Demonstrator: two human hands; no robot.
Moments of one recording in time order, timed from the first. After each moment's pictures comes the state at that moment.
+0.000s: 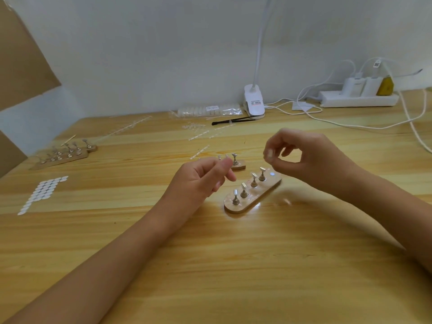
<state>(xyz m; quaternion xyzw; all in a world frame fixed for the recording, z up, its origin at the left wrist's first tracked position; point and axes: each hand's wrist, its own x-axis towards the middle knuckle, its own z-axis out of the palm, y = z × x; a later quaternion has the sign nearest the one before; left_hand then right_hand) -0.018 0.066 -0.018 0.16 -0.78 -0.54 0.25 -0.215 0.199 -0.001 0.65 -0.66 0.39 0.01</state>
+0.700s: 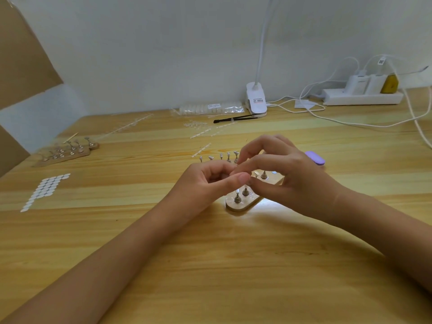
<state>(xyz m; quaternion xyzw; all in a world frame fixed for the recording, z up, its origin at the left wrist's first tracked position) -0.015 0.072 -0.015 0.13 -0.78 -0.57 0.21 -0.169 0.197 -0.008 0.71 -0.60 0.37 0.05</state>
